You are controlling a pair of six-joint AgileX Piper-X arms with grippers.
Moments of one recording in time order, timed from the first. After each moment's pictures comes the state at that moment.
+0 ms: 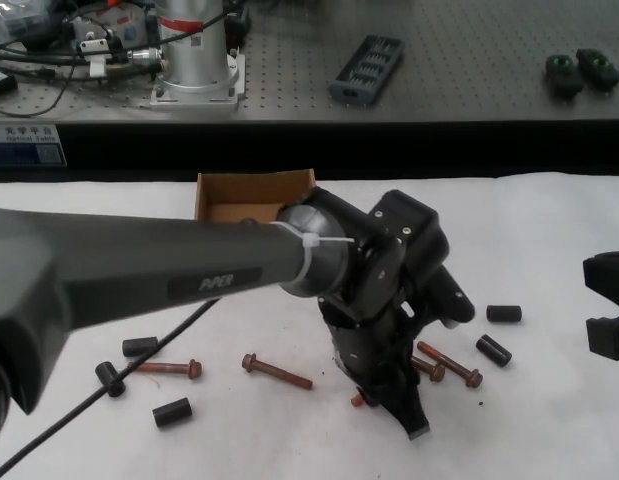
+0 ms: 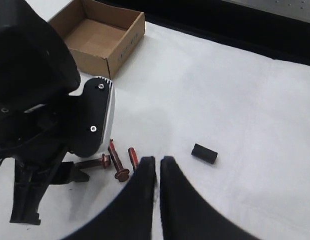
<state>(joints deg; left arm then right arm) -45.5 119.1 -83.6 41.6 2.9 21.4 24.4 45.8 -32.7 23.9 -4.8 -3.4</state>
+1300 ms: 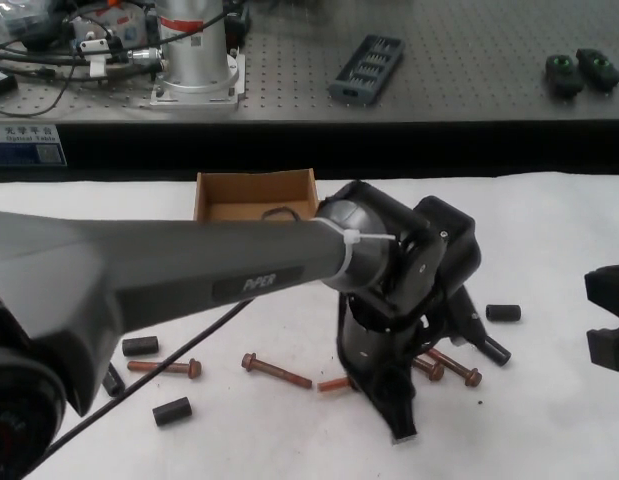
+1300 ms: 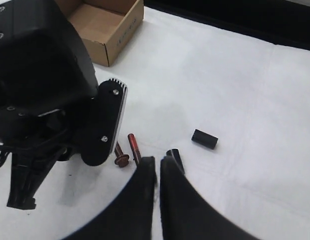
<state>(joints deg) -48.0 122.8 -91.1 52.4 -9.7 27.0 24.4 45.9 -32.7 26.3 -4.5 -3.4</state>
